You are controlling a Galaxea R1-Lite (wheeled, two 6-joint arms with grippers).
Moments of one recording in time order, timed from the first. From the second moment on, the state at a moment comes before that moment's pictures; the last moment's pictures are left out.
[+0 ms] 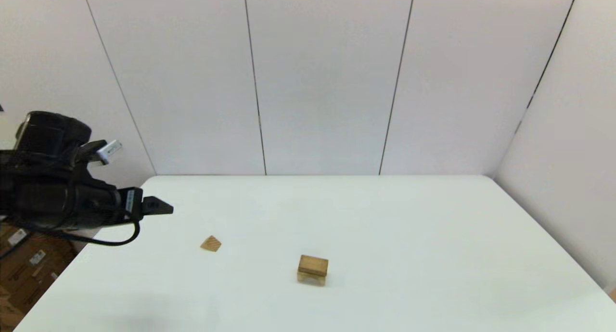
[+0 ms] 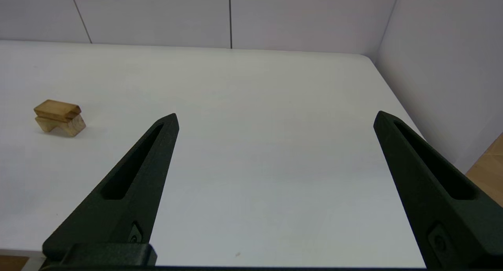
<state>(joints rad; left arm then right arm) 0.00 1.59 -0.96 0.24 -0.12 -0.17 0.00 0.00 0.00 0.00 0.03 -0.02</state>
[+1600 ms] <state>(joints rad) -0.15 2.38 -1.73 0.69 -0.01 -1.33 0.00 0.00 0.00 0.00 0.03 -0.02</state>
